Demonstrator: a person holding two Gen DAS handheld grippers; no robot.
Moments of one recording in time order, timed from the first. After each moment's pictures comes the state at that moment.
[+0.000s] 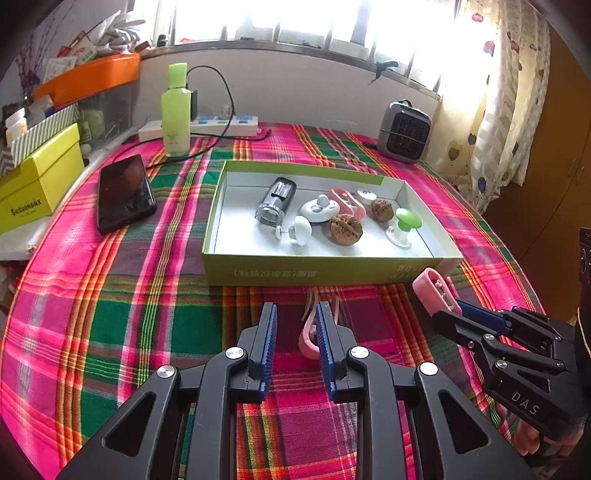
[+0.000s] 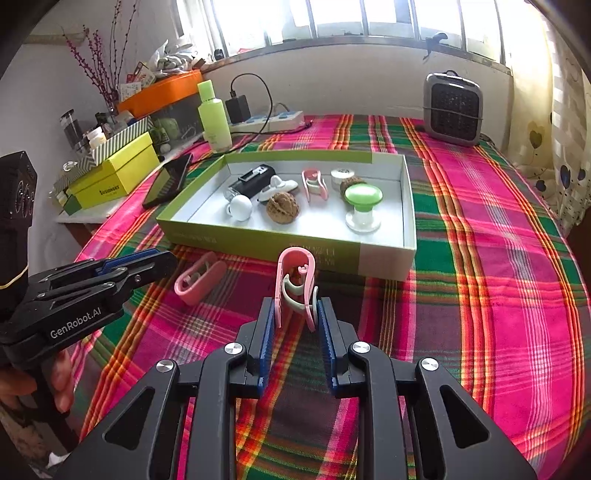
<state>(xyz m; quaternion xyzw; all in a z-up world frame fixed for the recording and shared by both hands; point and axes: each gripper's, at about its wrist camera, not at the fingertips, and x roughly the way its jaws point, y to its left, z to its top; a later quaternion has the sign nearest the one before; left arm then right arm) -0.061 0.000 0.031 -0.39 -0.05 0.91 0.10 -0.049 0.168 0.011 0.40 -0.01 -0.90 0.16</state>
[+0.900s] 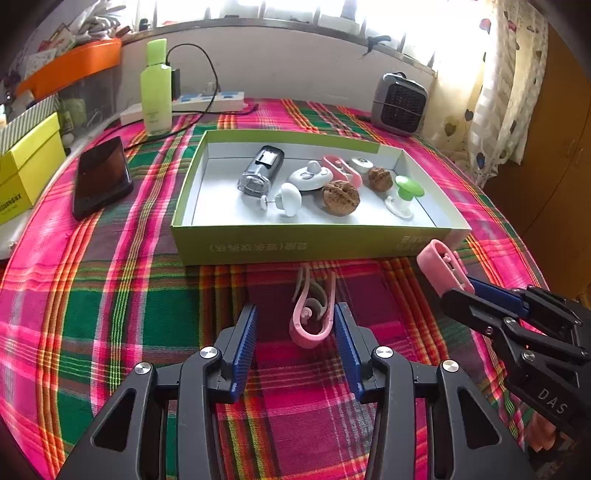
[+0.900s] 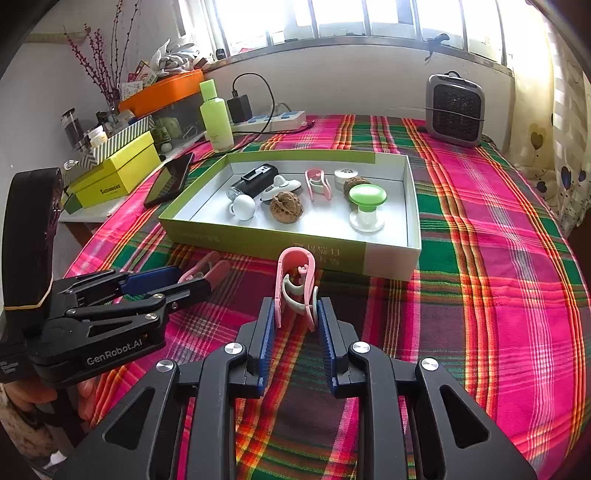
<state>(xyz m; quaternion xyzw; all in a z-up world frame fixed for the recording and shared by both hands) -0.071 0.012 0.008 -0.43 -0.03 0.90 0.11 -0.048 0.165 0.009 0.40 -0.01 -0.90 0.17</state>
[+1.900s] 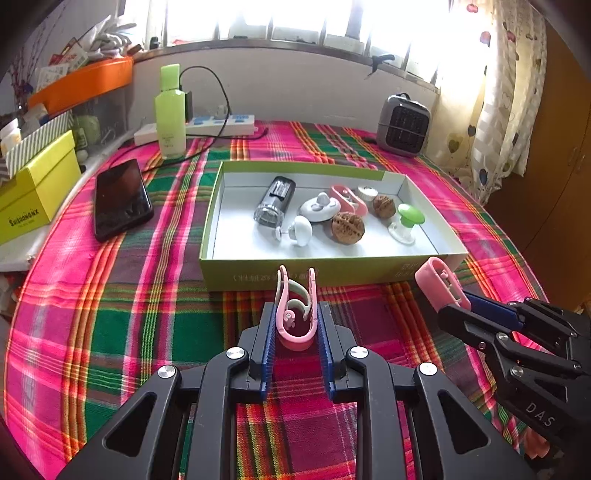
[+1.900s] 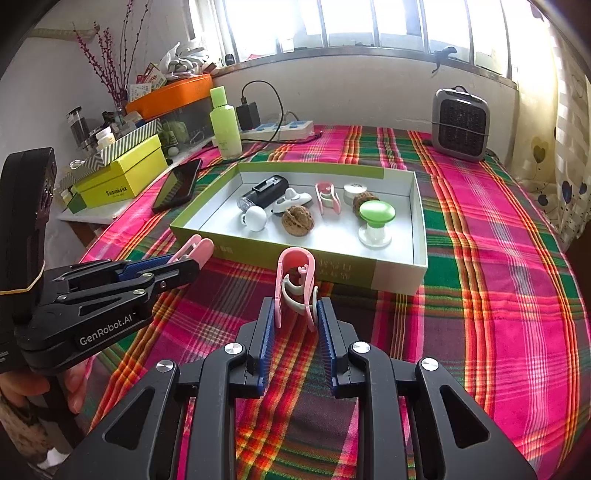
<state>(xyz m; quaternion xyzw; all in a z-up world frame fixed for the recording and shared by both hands) -0.064 0.003 0.029 -0.40 -0.03 0.91 0.10 -0.045 0.156 0.021 0.38 0.00 -0.91 0.17</state>
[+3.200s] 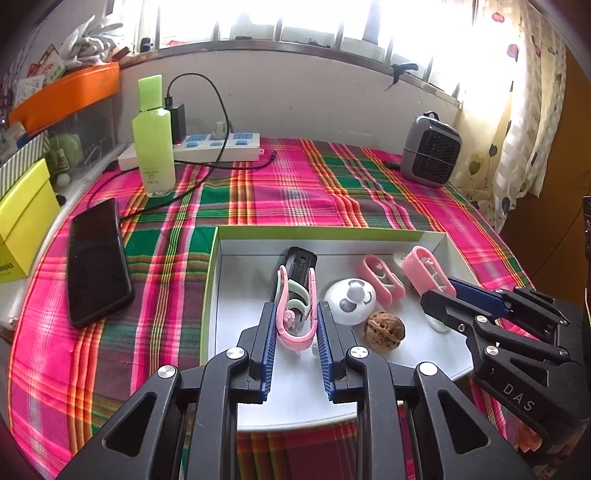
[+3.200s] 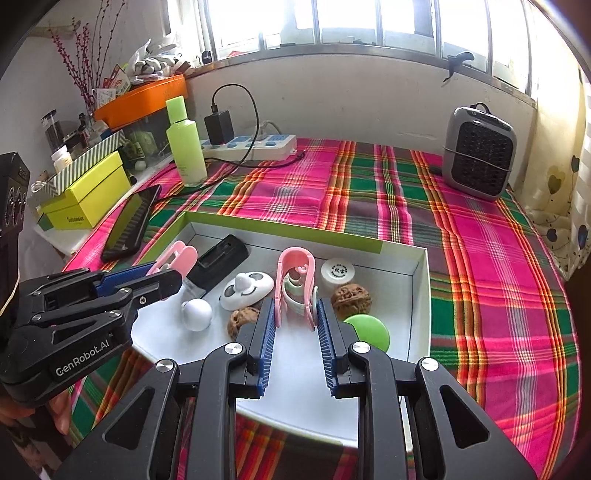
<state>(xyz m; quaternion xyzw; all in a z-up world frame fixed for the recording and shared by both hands) -0.165 0.001 0.038 -0.40 -0.03 0.91 0.09 -0.156 0.150 0.028 0.39 0.02 -0.91 0.16</state>
